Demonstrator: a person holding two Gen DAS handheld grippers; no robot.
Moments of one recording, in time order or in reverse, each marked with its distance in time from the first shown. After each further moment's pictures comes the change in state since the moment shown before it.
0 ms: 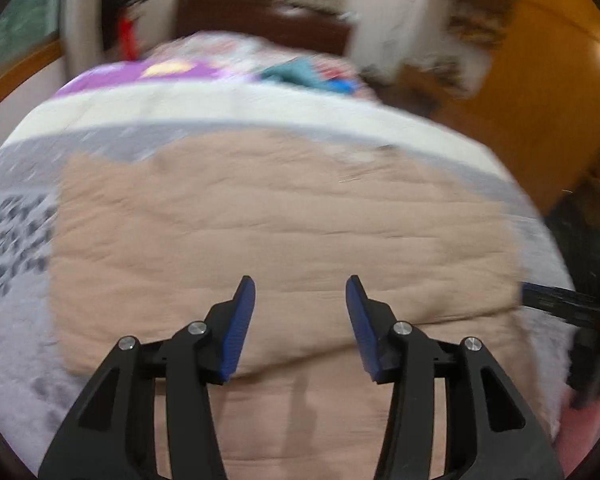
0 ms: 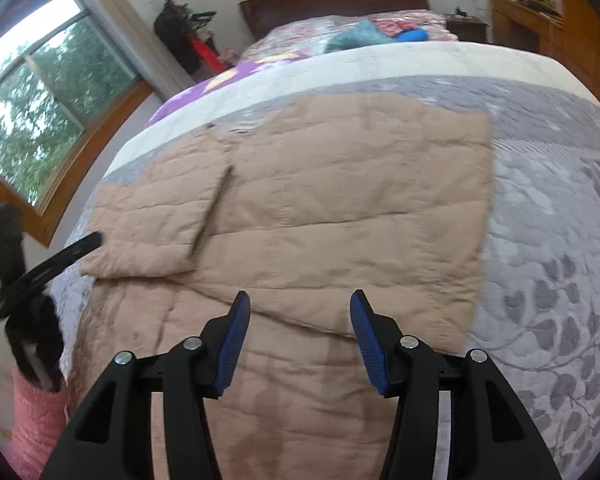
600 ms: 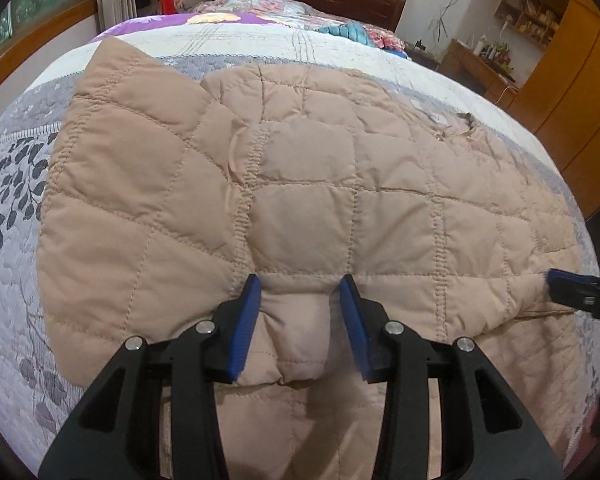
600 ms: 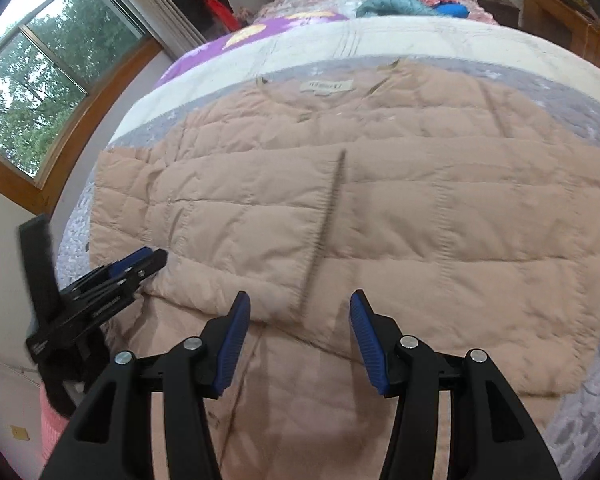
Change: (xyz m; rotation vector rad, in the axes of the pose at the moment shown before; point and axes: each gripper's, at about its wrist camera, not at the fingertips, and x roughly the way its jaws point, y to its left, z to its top) left arm 0.051 0.040 -0.014 -0.088 0.100 0.073; right arm 0.079 0.090 0.038 -0.022 0.164 0.014
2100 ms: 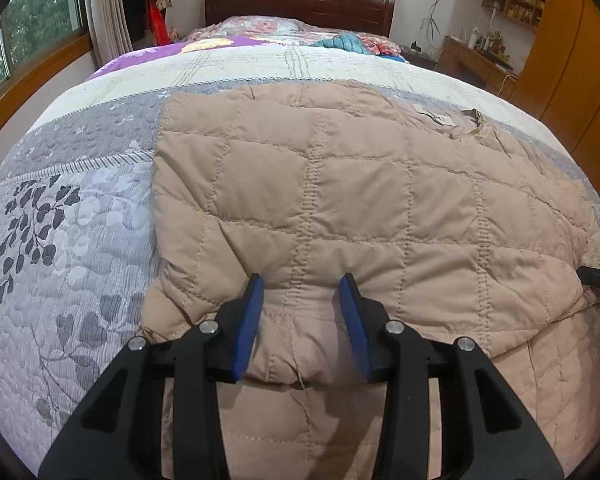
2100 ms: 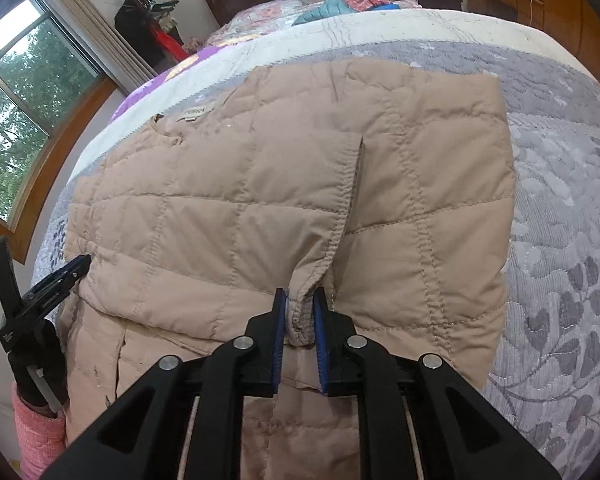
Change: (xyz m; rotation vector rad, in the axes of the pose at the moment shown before) left arm 0.006 -0.012 0.001 0.104 -0.067 0.098; right arm -0.024 -0.107 -0.031 0.129 -0.105 -0.099
